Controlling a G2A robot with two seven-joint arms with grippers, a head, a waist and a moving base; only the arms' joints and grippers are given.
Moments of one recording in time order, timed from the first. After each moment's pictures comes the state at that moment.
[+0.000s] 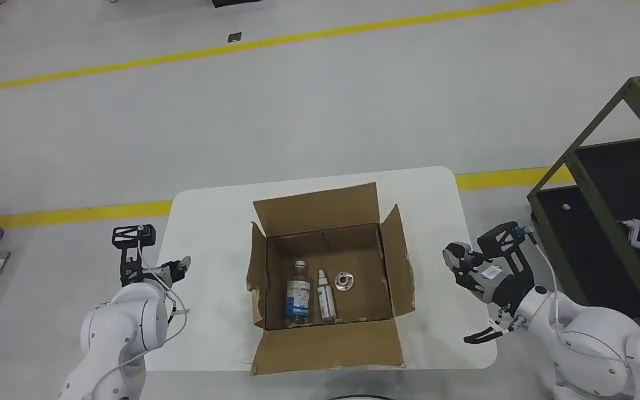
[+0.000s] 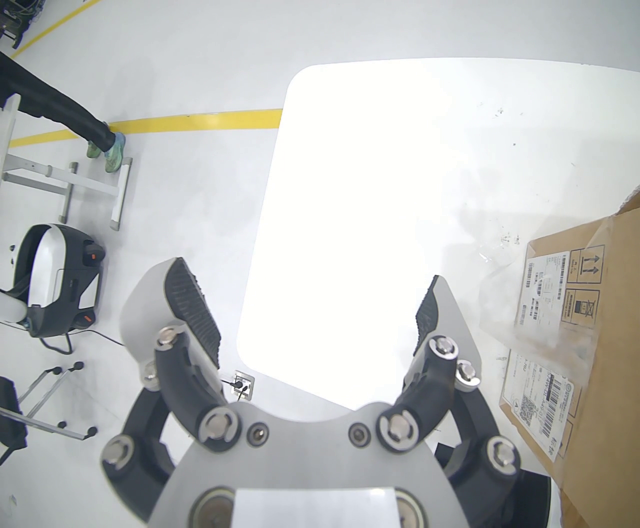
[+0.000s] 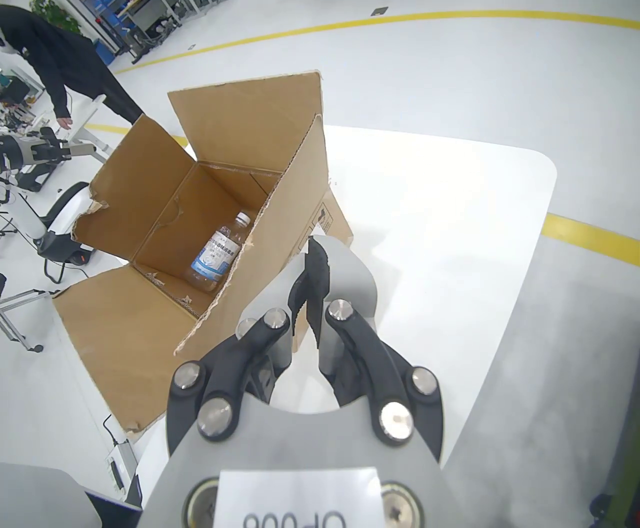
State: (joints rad) left arm 1.44 -1.13 -1.56 -1.95 1.38 0.32 -1.01; right arm -1.60 -1.23 1.83 -2.16 -0.72 -0.41 0.94
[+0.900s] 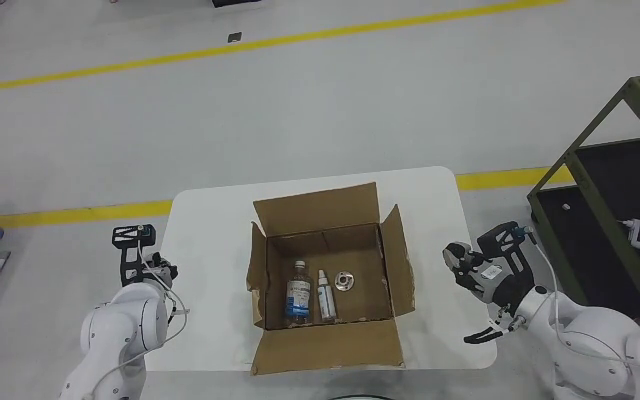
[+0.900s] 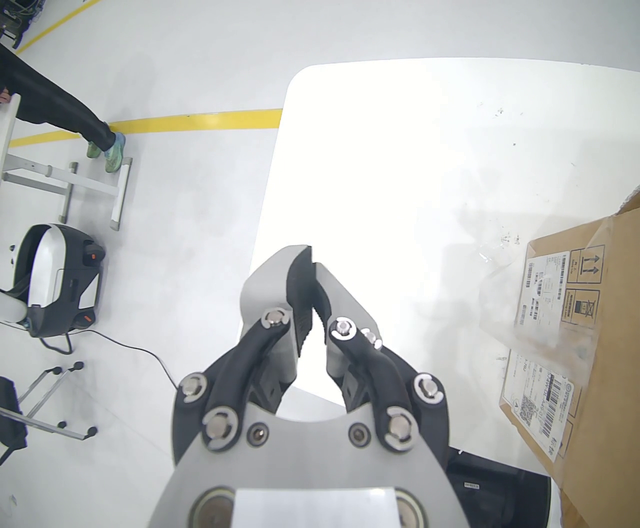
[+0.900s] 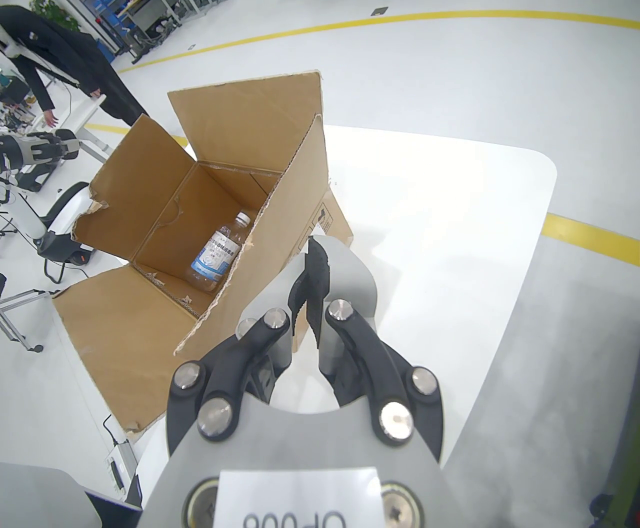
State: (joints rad) left arm 1.44 -1.13 -1.56 -1.95 1.38 0.32 -1.01; right arm -1.60 -1.23 1.83 -2.16 -0.73 -0.41 0.93
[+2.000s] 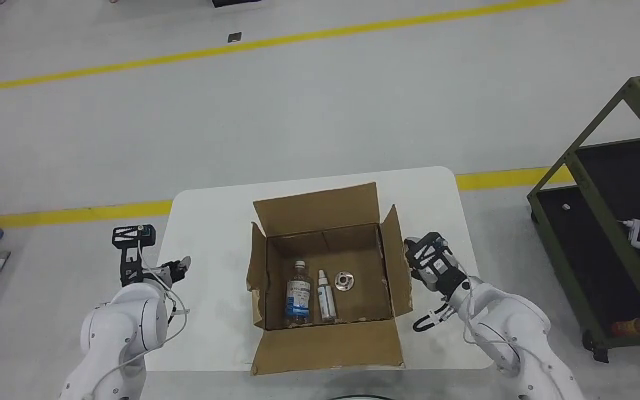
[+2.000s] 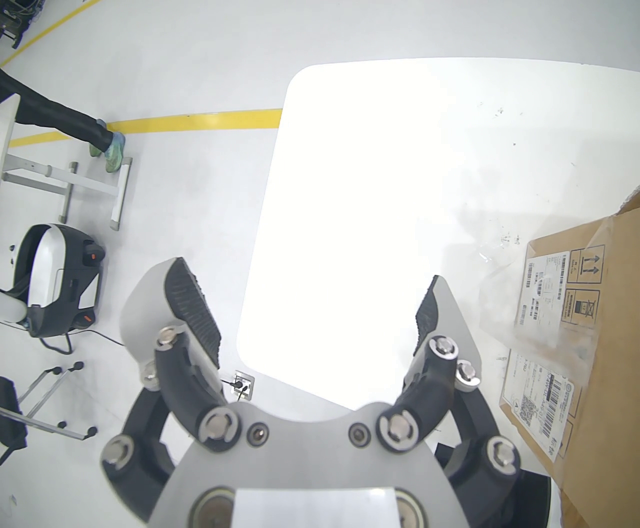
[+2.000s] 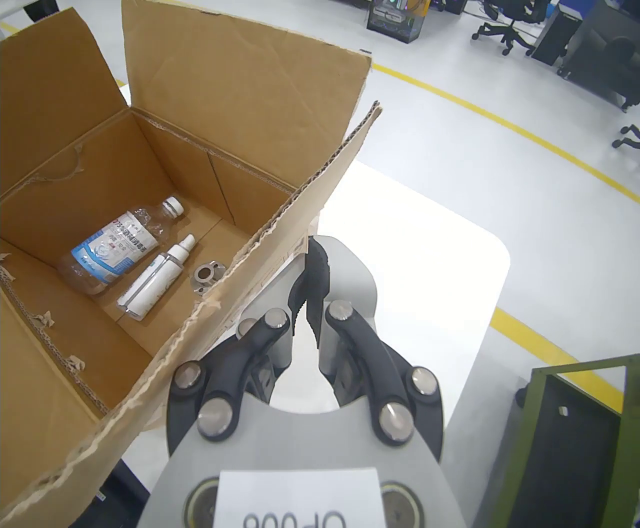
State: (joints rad) left arm 1.44 -1.13 -1.56 -1.95 1.38 0.32 -1.01; right arm -1.49 -1.21 1.49 -1.91 -1.38 -0.44 0.42
